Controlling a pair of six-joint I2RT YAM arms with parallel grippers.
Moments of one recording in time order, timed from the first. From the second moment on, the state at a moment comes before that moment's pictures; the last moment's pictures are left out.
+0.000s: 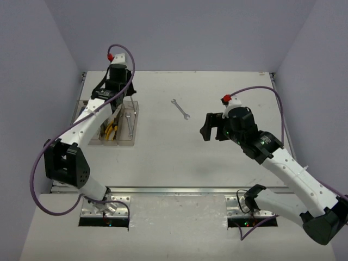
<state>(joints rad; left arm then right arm) -0.26 1.50 1.33 -0.34 -0.21 -0.32 0.63 0.99 0.92 -0.50 0.13 0.38</state>
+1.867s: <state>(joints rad) -0.21 0.63 0.73 -0.49 -0.04 -0.36 0.48 2.57 2.23 -0.70 -0.01 -0.10</state>
